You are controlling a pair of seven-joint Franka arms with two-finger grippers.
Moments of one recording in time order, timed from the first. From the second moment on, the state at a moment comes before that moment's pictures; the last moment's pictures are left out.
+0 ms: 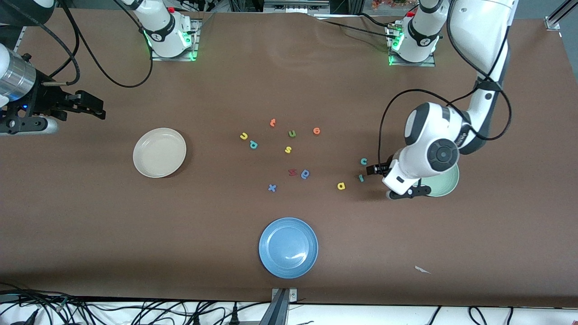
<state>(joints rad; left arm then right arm) -0.29 0.52 -0.02 -1.77 -0.14 2.12 -0.39 -0.05 0.10 0.14 -1.52 0.00 1.53 0.04</state>
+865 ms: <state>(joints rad) -0.33 0.56 -0.05 -1.92 -0.16 2.35 -0.42 0.09 0.16 0.20 -1.52 0.01 1.55 0.12</state>
